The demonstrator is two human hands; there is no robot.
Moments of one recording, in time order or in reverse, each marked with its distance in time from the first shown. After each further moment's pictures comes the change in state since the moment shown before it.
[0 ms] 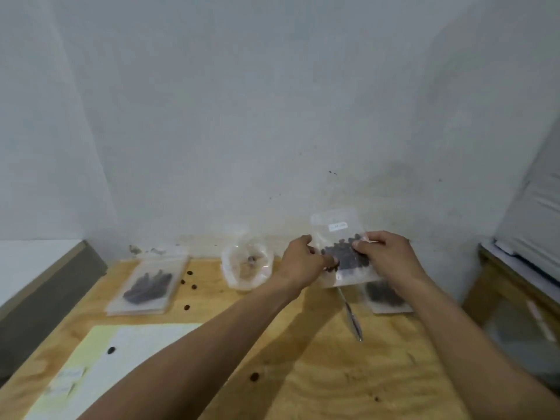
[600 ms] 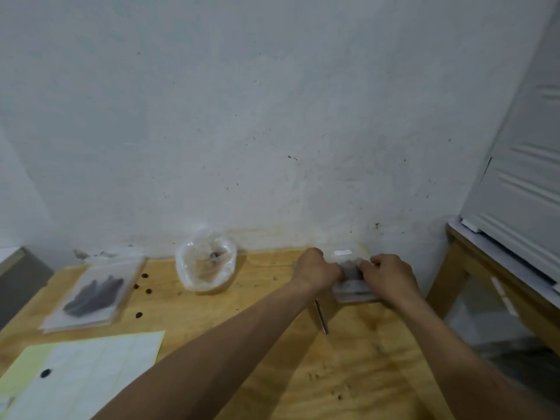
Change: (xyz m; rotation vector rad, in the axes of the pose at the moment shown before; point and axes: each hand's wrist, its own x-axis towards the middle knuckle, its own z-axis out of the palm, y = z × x) left_hand 0.033 -0.012 0.103 0.242 -0.094 -0.140; right_hand 0.005 0.078 -0.044 -0.495 0.008 0.237
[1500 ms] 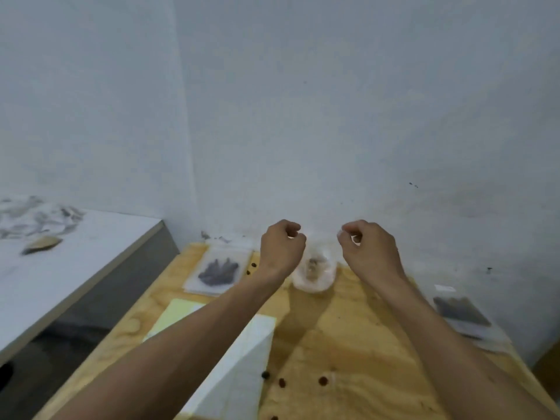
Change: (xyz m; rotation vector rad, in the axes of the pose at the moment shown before) left_hand -0.064 -0.079 -0.221 -0.119 0.580 0.160; right_hand -0.091 -0.211 0.069 0.109 0.027 -0.561
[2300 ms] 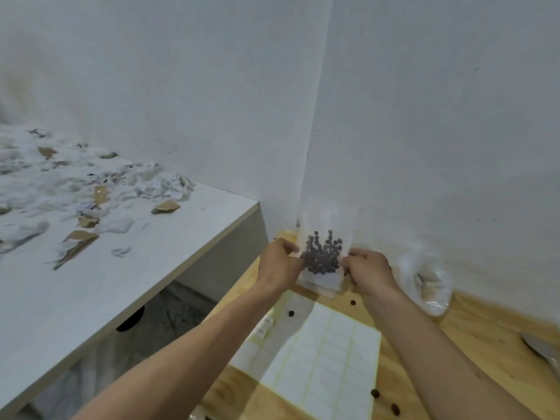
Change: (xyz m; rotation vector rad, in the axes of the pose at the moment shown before) left_hand -0.004 -0.124 -0.149 0.100 0.184 -0.294; right_hand -0.013 -0.094 0.173 0.581 -0.434 0.405
